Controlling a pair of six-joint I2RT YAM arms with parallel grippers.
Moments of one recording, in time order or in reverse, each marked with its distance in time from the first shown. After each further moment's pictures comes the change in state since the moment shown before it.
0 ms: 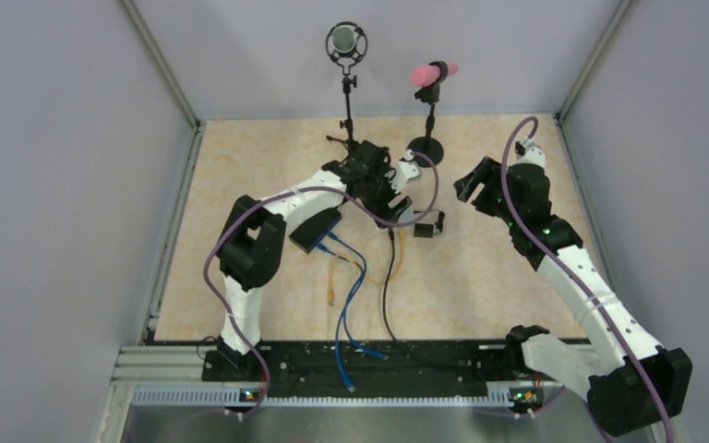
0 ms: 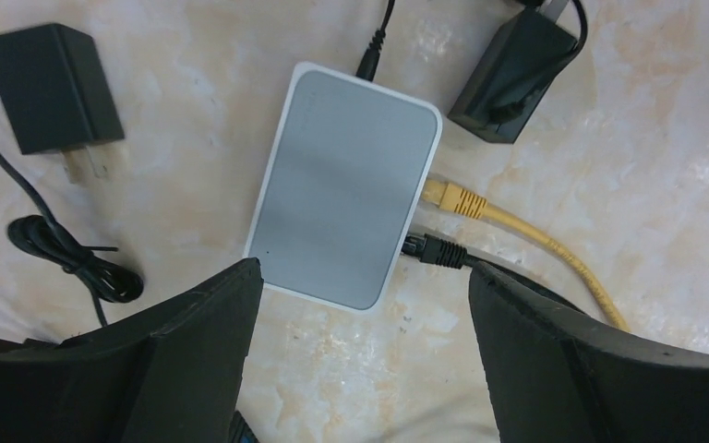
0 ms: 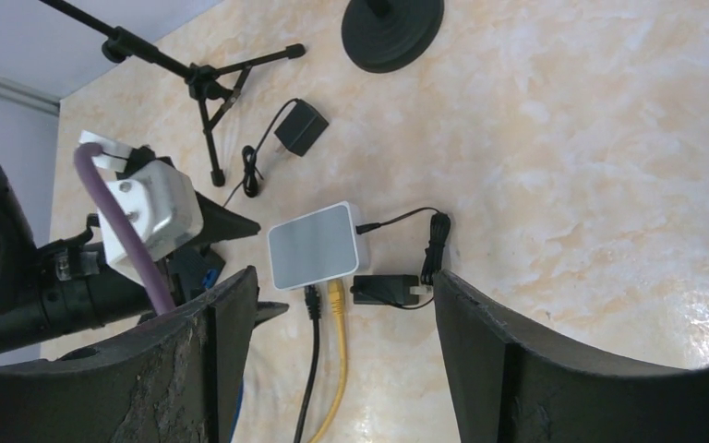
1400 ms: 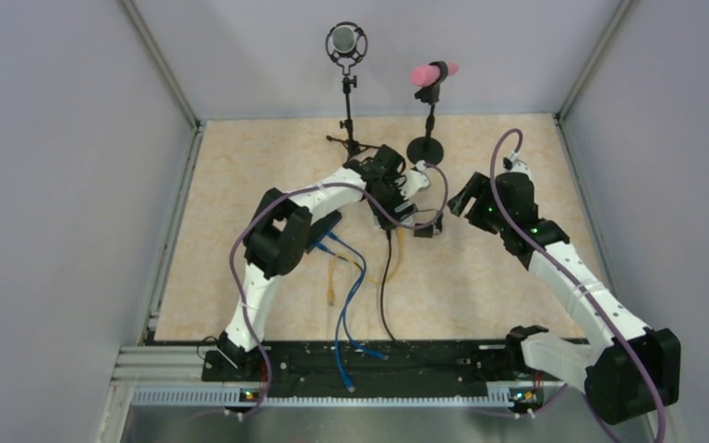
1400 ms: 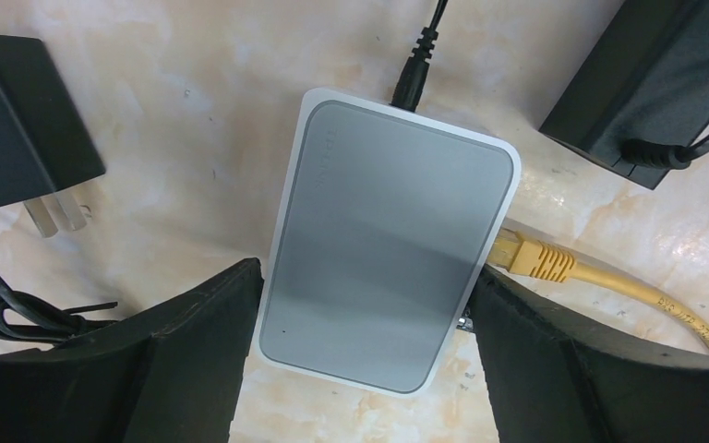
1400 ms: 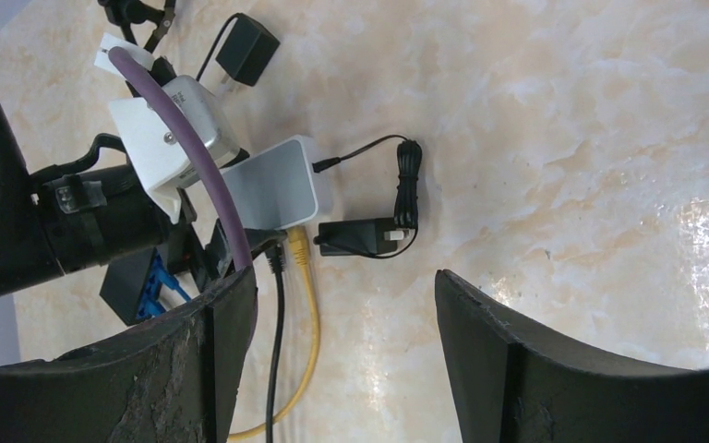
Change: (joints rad) left arm -0.029 0.227 0.196 -0.132 -0.129 0.099; right arm 0.000 0.054 -0.080 -0.029 -0.033 0.059
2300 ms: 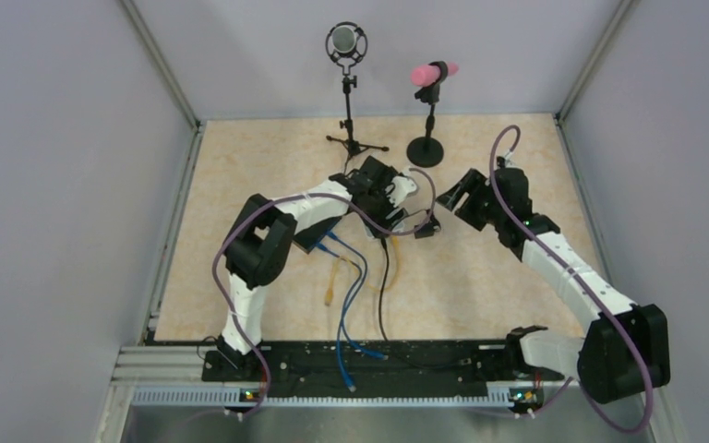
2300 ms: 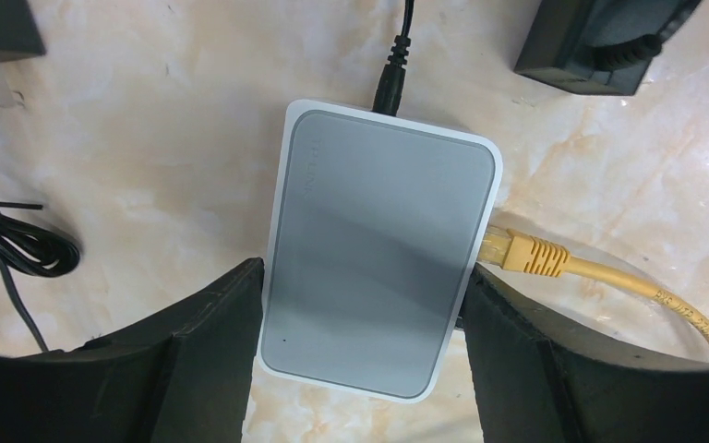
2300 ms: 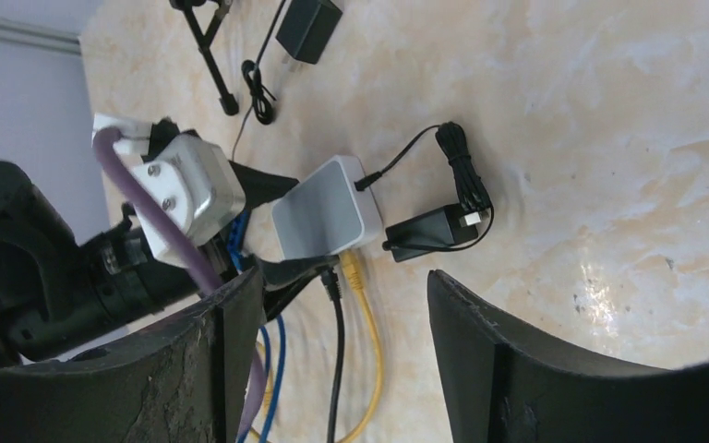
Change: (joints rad) left arm 0.002 -0.159 -0.264 0.143 0.007 -0.117; right arm -0.015 0.111 -0.002 0.103 -0.168 0.117
